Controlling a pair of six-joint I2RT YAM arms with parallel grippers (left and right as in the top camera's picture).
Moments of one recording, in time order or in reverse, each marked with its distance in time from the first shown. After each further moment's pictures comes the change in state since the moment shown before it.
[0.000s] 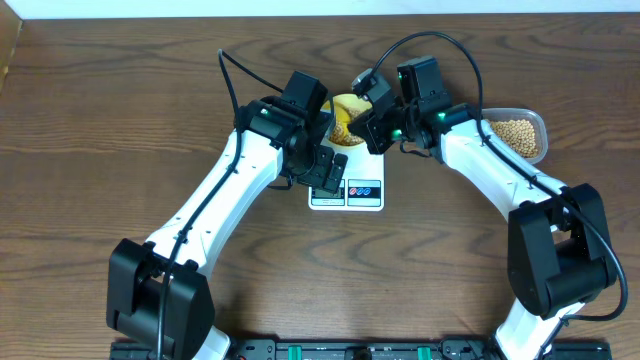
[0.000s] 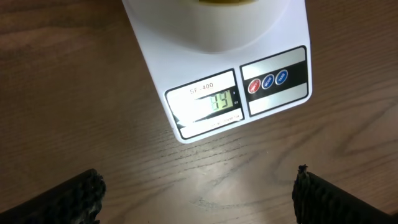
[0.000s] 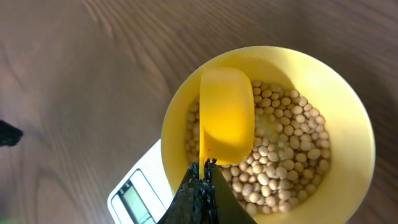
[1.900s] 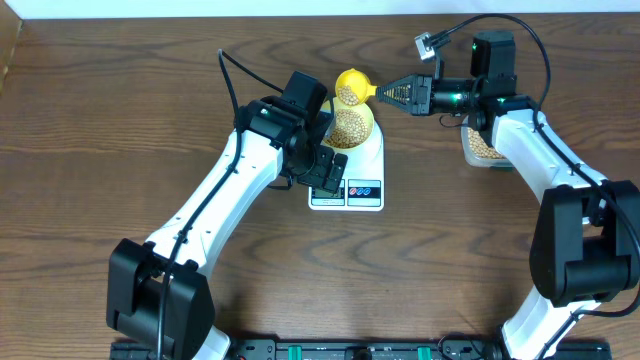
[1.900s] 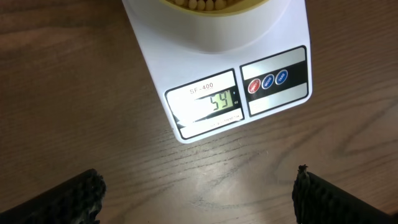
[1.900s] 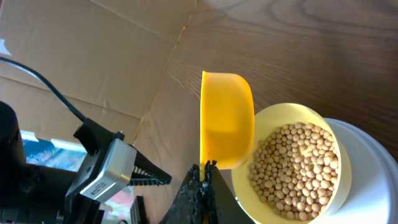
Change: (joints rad) left arm 0.000 0.000 0.000 0.000 0.000 0.000; right arm -0.250 0.009 -0.005 0.288 -0.549 0.550
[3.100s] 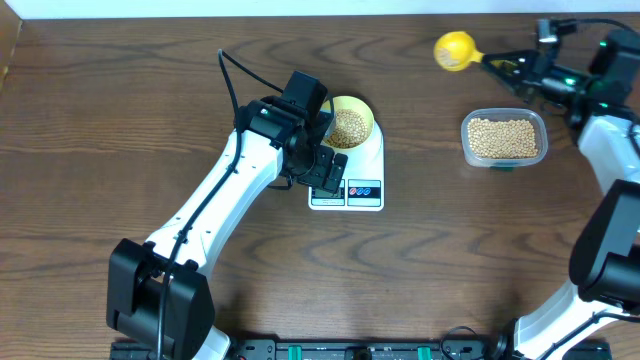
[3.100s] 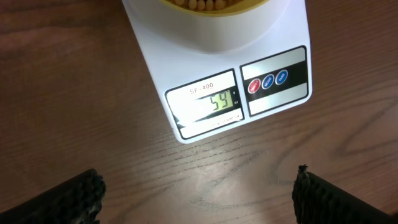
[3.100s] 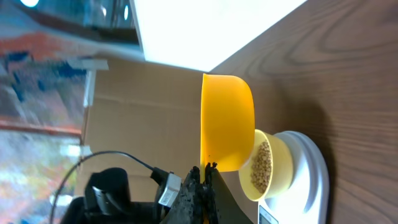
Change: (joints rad) left arm 0.000 0.000 0.000 0.000 0.000 0.000; right arm -0.426 0.000 -0.002 0.174 -0.226 0.459
